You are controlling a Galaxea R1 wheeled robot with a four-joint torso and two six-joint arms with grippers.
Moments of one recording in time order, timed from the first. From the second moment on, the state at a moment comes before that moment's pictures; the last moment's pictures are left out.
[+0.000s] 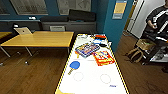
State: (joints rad) left arm 0.80 2.04 -1.28 -0.25 0.26 0.14; right arm -1.34 2.33 -1.72 -0.38 0.16 0.83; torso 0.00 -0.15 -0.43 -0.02
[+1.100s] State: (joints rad) left arm 1.05 2.27 -1.56 -0.17 0.17 0.16; right arm -1.37 2.44 -1.86 -0.40 0.15 0.83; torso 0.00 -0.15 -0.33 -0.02
